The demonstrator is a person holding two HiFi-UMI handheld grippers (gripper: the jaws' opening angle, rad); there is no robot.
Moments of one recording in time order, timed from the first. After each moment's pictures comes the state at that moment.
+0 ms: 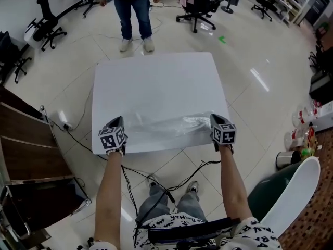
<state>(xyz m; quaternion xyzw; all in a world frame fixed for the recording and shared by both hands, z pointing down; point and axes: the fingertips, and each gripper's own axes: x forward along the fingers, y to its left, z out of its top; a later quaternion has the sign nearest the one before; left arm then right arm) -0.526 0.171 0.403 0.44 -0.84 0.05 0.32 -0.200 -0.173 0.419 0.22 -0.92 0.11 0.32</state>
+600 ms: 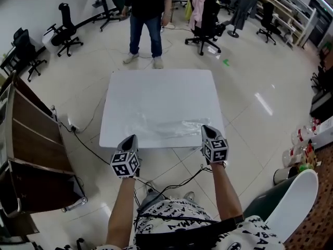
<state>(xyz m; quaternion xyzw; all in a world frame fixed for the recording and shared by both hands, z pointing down) -0.363 0.218 0.279 0.45 -0.86 -0.04 0.23 -0.186 -0.061 0.281 0.16 -0.96 0.03 0.23</state>
